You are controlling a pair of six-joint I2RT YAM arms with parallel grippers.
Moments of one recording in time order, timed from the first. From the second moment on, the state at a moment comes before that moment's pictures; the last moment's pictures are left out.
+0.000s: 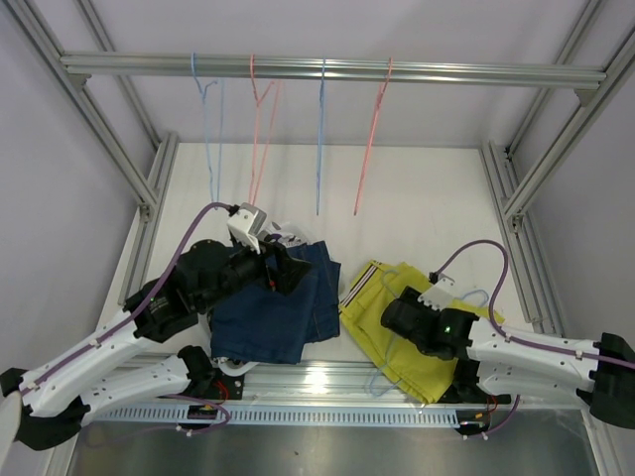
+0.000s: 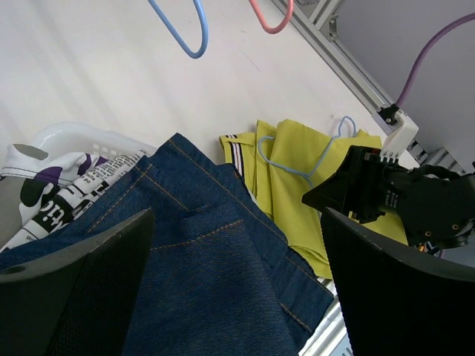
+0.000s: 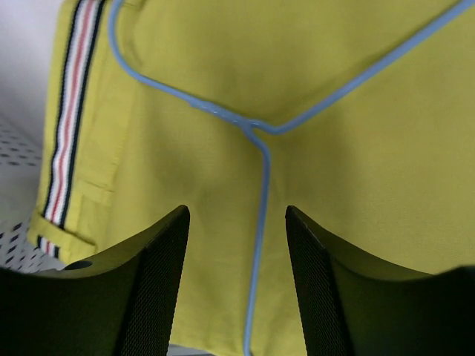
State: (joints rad) left arm -0.95 0.75 0.93 -0.44 -0.18 -0.40; right arm 1.14 0.91 0.52 -0.74 0.66 1.48
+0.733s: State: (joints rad) left arm -0.94 0.75 0.93 -0.44 -0.19 -0.38; right arm 1.13 0.86 0.31 -0.45 0.67 1.54
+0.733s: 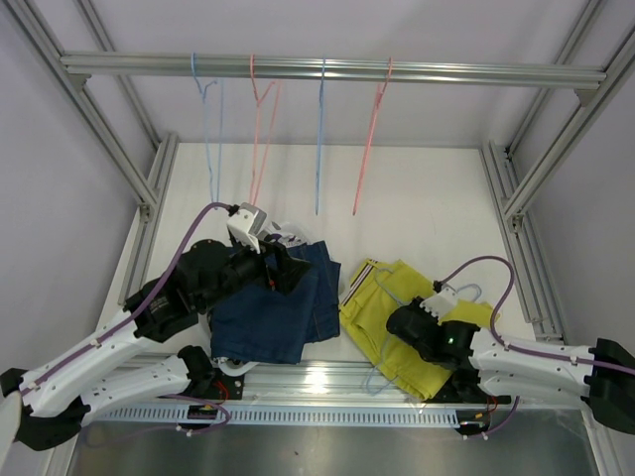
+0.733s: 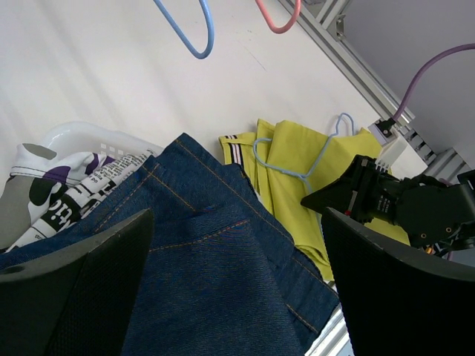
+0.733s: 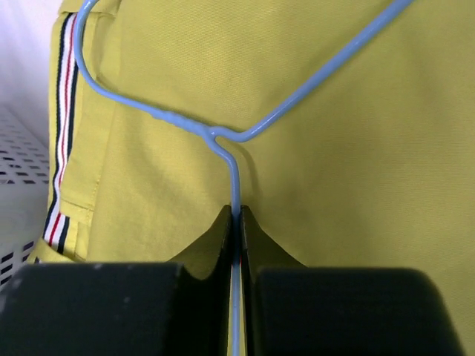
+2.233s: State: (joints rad) left arm -0.92 0.75 0.93 -0.45 -0.20 -0.38; right arm 1.31 0.76 1.04 -0.62 1.04 0.91
